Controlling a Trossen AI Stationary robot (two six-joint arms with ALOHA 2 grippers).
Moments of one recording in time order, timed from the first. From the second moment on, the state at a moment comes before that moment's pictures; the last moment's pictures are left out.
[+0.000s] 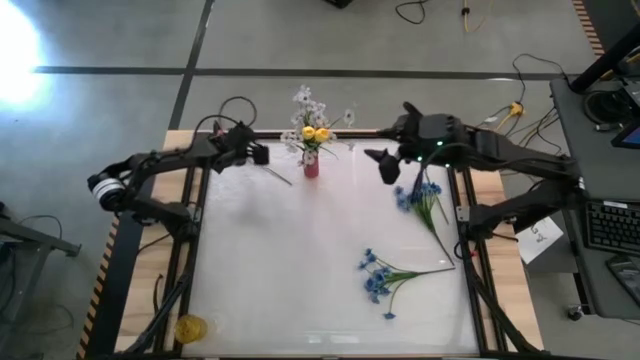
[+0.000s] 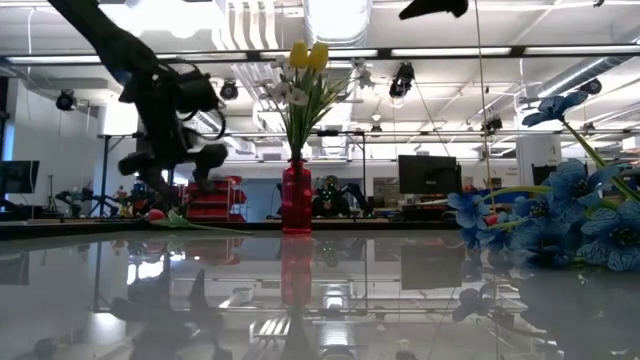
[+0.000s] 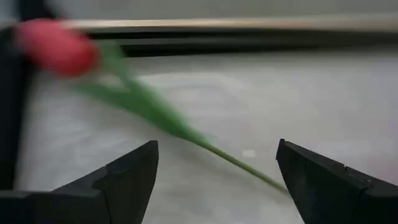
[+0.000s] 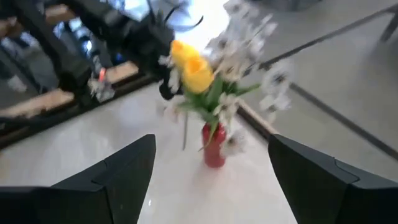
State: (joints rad) left arm 0.76 1.37 0.71 -0.34 -0.35 -0.66; right arm -0.18 1.21 1.42 -0.64 0.28 0.24
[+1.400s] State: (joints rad) left arm 0.71 1.27 0.85 -0.25 -0.38 -0.68; right arm -0.03 1.10 1.41 -0.81 0.29 0.23
